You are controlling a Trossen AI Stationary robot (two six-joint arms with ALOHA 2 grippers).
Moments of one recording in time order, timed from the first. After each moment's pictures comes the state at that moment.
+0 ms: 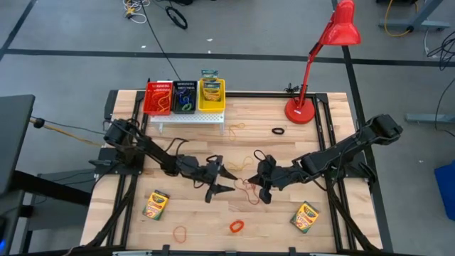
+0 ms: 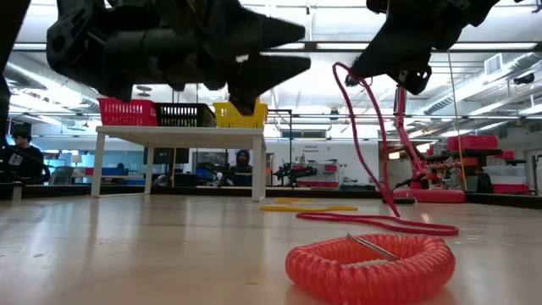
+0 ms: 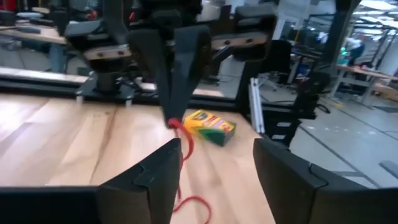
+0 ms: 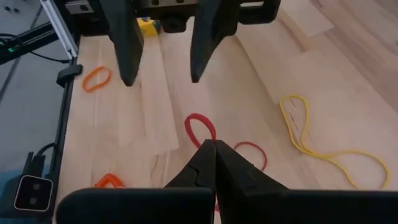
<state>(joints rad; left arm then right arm) -0.28 1.87 0.66 1.21 -0.06 -0.16 0.42 1.41 0.83 -0.08 0.32 0.62</state>
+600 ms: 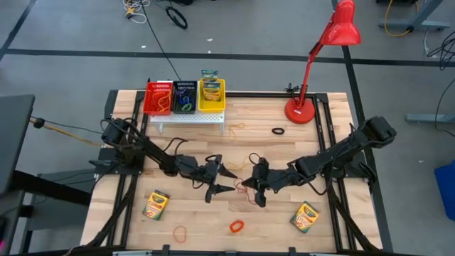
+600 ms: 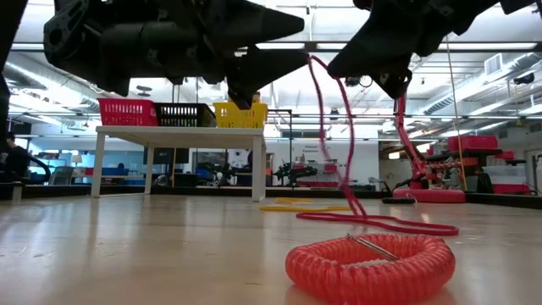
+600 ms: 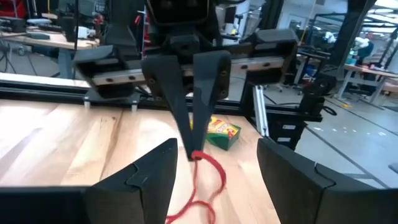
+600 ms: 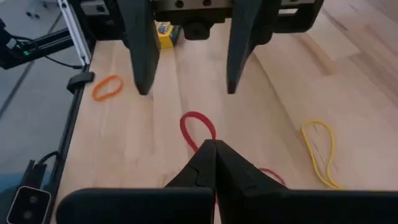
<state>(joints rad) -0.29 1.84 0.66 1.18 -0.09 -0.14 0.42 1.51 0.82 0.09 0.32 0.53</state>
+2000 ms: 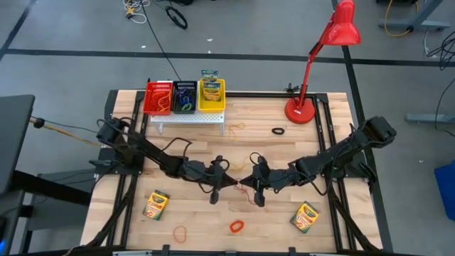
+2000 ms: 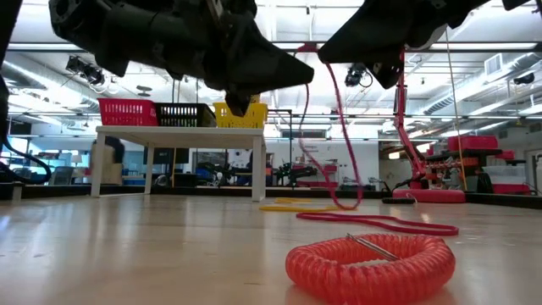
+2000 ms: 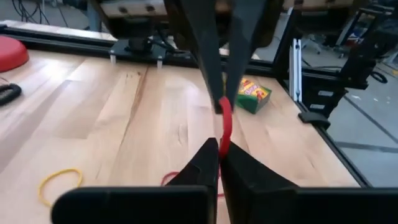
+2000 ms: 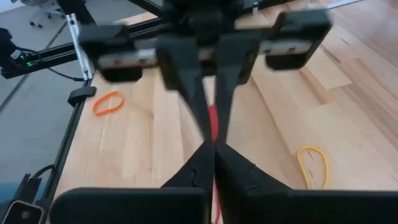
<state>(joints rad) -0.32 1.79 0.76 0.82 -0.23 -0.18 0.43 1.51 0.83 0.16 0.37 0.46</state>
